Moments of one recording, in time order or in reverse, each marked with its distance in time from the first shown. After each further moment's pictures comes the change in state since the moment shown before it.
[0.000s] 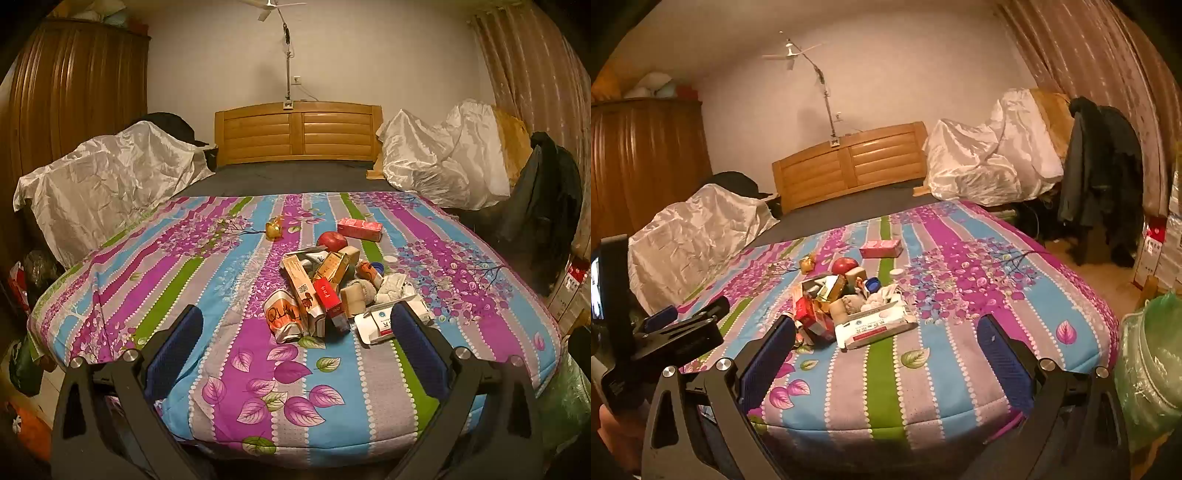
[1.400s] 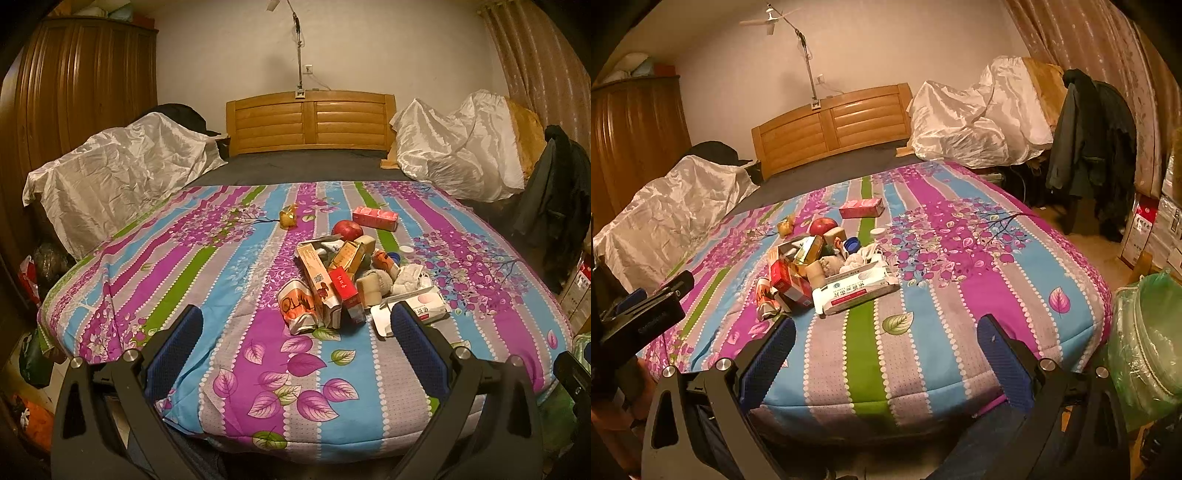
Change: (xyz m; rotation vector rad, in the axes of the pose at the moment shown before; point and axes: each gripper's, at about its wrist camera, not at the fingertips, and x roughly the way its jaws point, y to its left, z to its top) left arm 0.006 0.010 0.003 -0.008 0.048 0.046; right arm 0.037 -0.005 -0.013 0.001 0.159 -0.066
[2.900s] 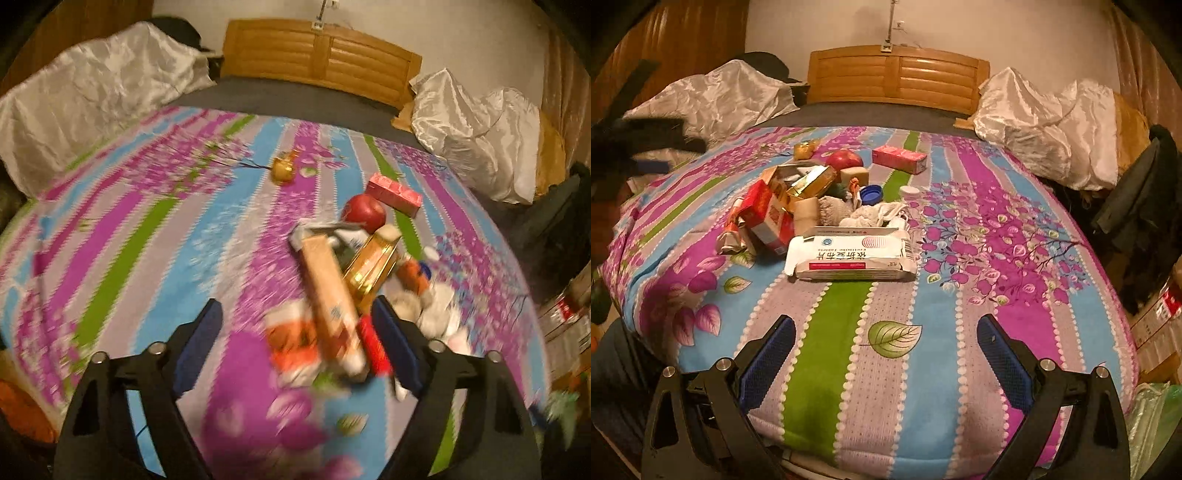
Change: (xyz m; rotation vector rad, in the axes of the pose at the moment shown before) left arm 0.187 0.035 0.067 -0.174 0.311 -0.143; right arm 0.154 0.019 0.000 -0.349 0.176 0.053
